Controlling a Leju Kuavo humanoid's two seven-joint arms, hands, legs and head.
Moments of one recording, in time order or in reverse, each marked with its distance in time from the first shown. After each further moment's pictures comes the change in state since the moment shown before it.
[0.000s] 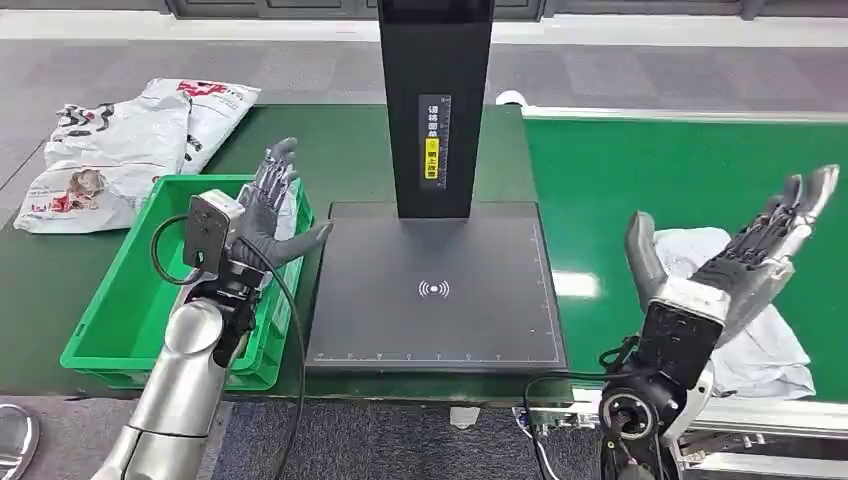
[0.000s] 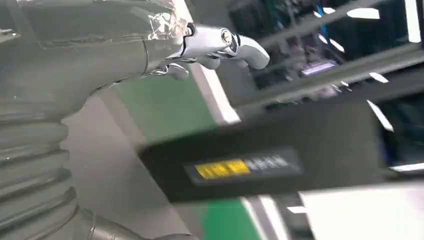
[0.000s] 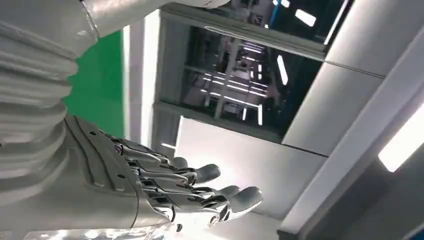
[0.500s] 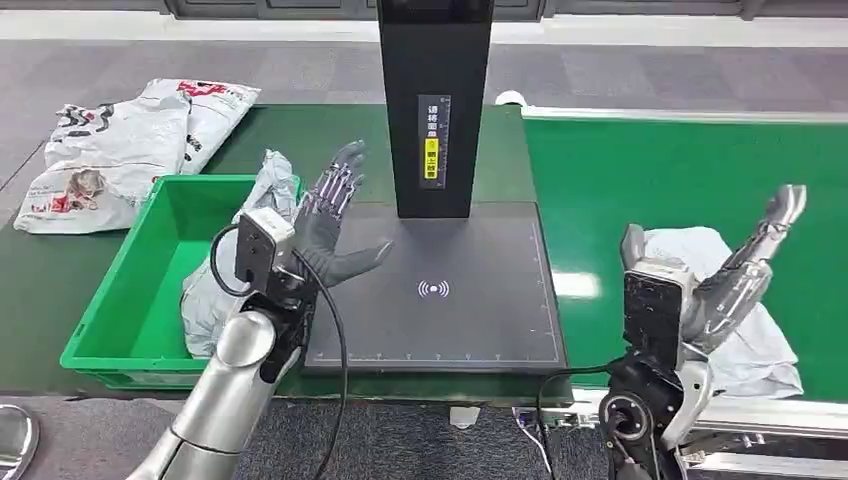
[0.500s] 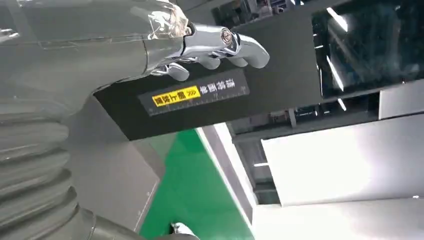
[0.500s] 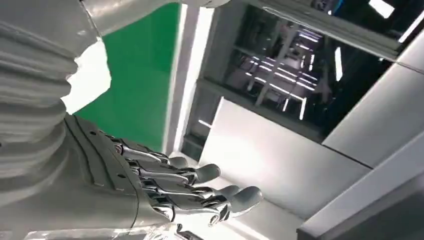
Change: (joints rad) left arm -0.010 -0.067 -0.191 0.006 0.051 0.073 -0.063; right arm 0.023 -0.026 -0.061 0.074 0.181 0.022 0.167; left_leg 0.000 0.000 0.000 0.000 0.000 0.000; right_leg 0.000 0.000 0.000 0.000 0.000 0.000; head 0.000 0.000
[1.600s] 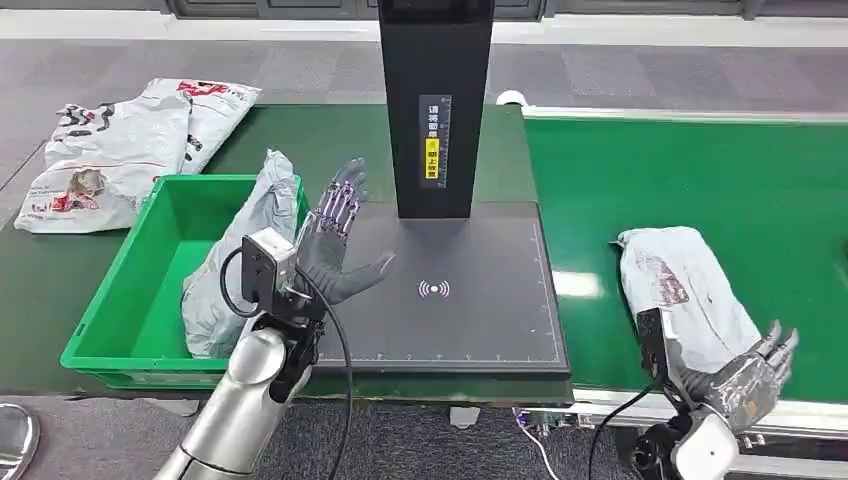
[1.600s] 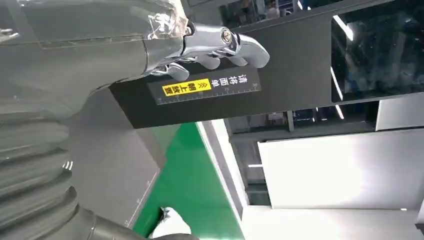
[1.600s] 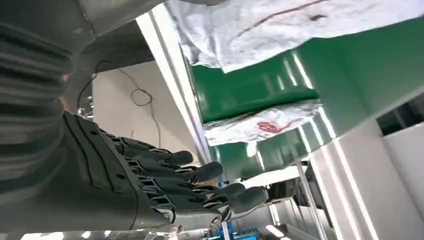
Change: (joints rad) left arm 0.063 -0.027 -0.006 0.007 0.032 0.041 -0.052; right arm 0.052 -0.076 -0.382 0.501 0.498 0.044 0.408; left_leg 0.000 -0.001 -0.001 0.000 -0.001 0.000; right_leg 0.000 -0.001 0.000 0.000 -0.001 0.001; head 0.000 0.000
